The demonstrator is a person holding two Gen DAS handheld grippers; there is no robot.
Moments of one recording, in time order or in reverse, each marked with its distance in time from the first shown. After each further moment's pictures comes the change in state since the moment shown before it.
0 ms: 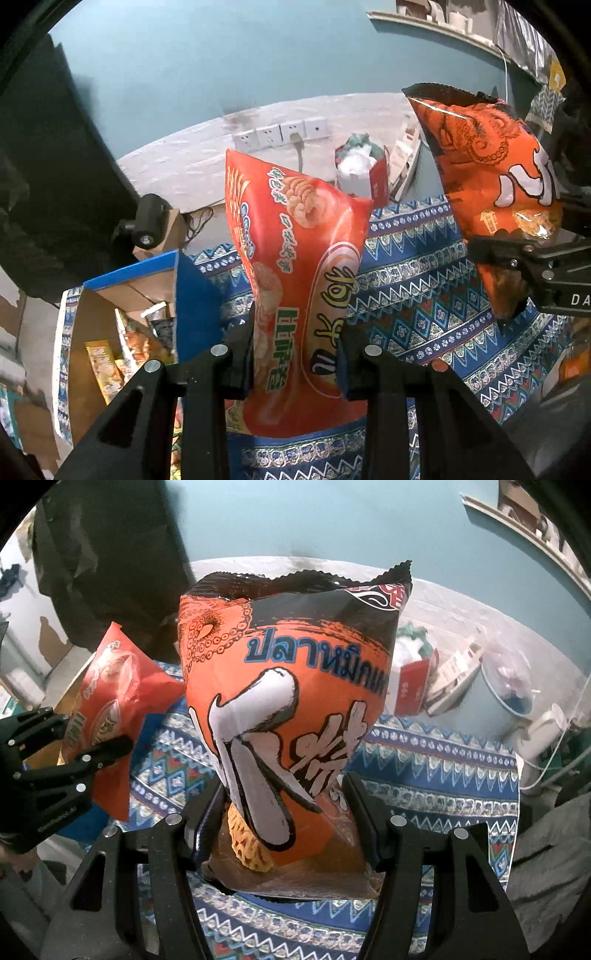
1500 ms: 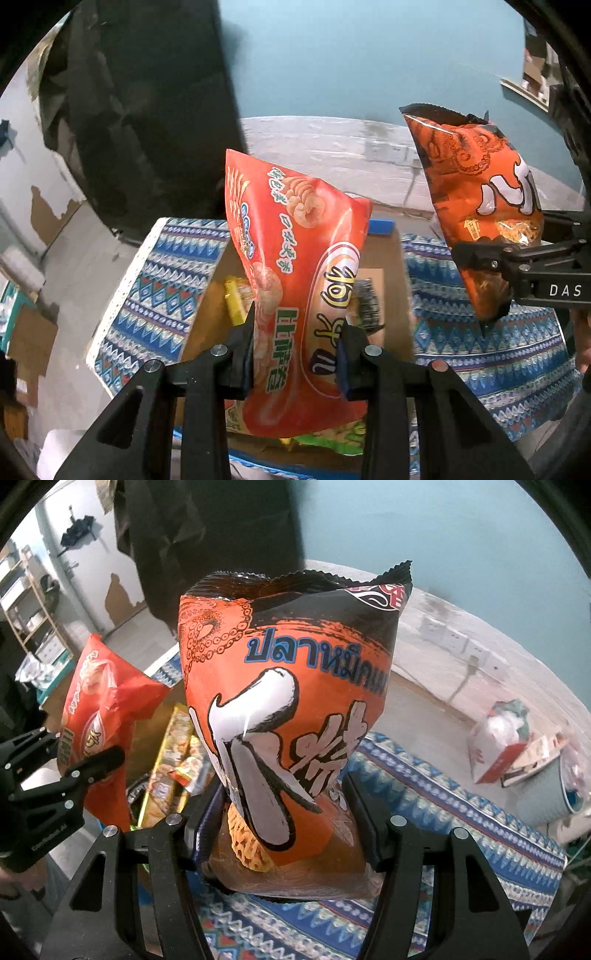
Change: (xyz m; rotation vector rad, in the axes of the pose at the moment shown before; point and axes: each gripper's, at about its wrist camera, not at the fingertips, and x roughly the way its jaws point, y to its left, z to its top) left arm -0.063 0.187 -0.086 -0.332 -0.030 0.203; right arm 0.059 0.191 0.083 -0.241 0.030 0.207
